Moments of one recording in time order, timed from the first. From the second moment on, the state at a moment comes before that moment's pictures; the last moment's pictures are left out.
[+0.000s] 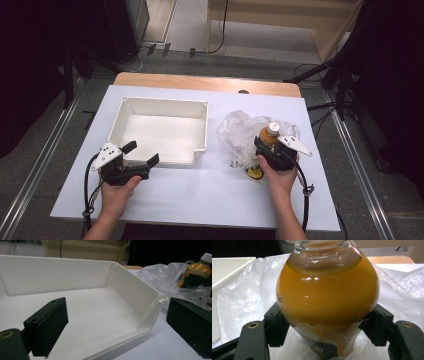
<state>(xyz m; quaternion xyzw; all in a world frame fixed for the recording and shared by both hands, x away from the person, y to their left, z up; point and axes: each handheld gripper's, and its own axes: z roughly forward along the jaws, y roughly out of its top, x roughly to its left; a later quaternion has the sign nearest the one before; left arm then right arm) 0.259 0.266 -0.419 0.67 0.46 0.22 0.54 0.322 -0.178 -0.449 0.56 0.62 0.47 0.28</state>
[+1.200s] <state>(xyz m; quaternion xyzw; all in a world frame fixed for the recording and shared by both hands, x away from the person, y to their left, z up) 0.262 0.279 -0.427 0.66 0.48 0.21 0.54 0.311 -0.183 -0.396 0.55 0.63 0.48 0.28</state>
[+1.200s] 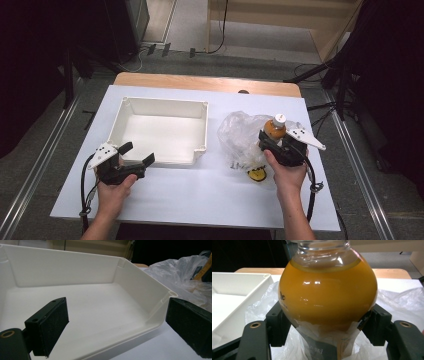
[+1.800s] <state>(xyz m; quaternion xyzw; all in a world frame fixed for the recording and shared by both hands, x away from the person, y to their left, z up) 0.263 0.277 -0.428 0.66 0.48 0.21 0.54 0.294 -0.188 -0.362 0.53 0.63 0.50 0.28</state>
